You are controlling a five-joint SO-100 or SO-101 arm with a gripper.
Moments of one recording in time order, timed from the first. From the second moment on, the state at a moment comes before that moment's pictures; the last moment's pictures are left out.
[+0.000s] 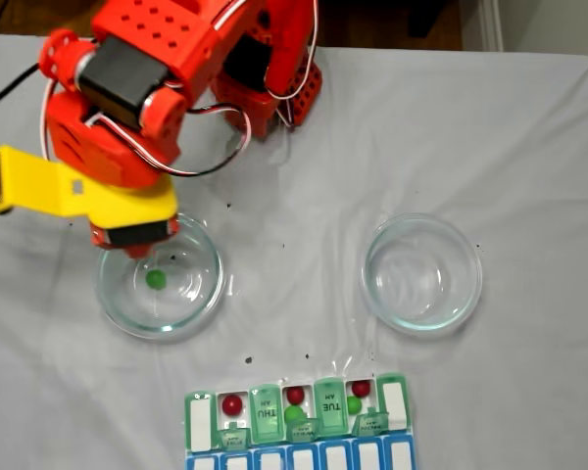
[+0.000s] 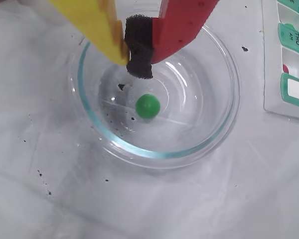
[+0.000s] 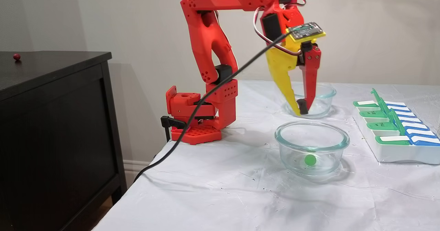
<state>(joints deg) 32.7 135.1 115.8 71.7 -49.5</state>
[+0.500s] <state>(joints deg) 32.9 132.1 119.0 73.1 -28.4</state>
